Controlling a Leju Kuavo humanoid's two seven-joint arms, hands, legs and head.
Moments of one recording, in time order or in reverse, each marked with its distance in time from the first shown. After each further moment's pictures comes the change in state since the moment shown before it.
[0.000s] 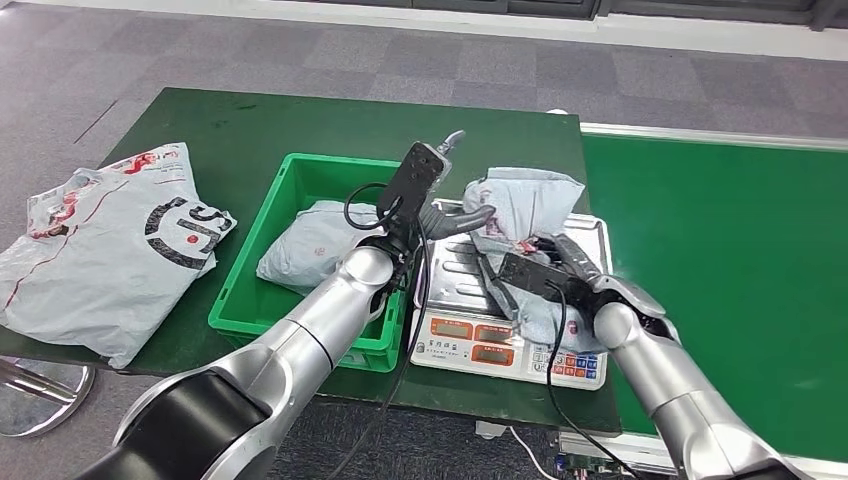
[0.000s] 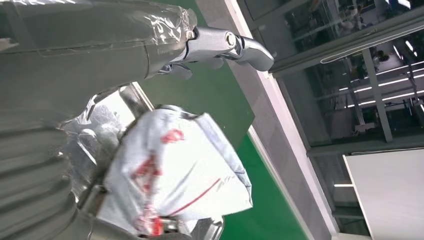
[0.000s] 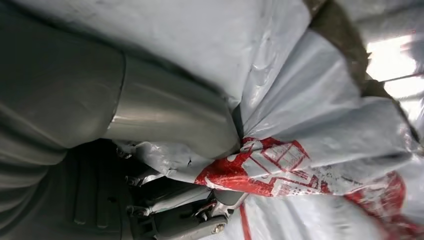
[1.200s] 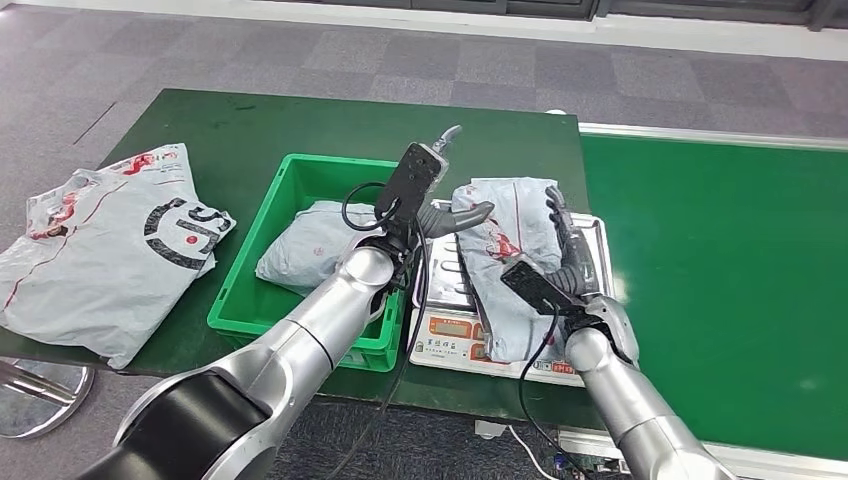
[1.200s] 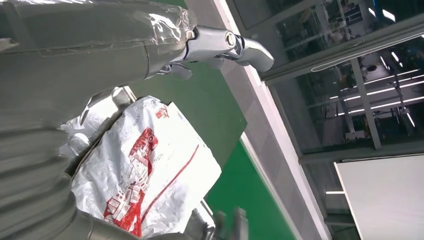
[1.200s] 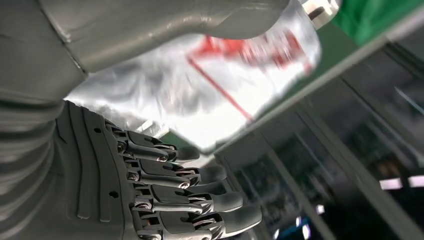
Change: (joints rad) left arm 0.001 -0.003 -0.007 -0.001 0.005 0.035 -0.034; right arm 0.110 0.105 -0.097 -0.008 -0.118 -0.584 -0.301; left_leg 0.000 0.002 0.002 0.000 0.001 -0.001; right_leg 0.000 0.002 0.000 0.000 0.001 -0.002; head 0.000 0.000
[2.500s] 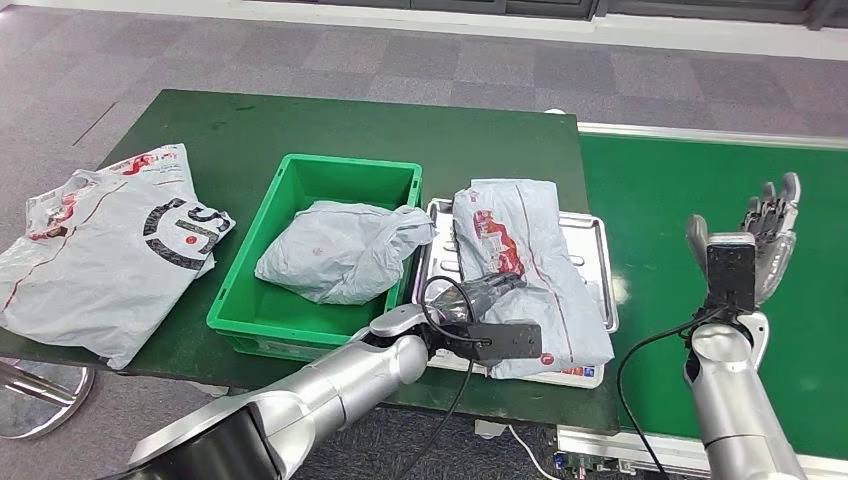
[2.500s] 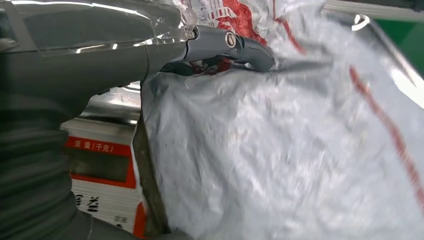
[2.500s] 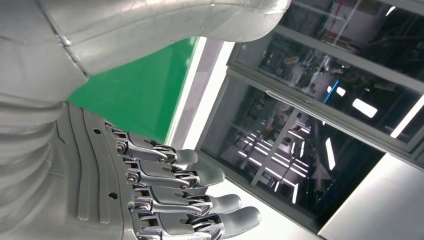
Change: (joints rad) left arm 0.081 -0.001 -0.624 0.116 -0.309 -0.101 0.242; right arm 0.058 -0.188 -0.333 -0.153 -0.392 -0.122 -0.175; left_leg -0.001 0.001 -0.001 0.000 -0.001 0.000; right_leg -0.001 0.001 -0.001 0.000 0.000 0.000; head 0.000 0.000
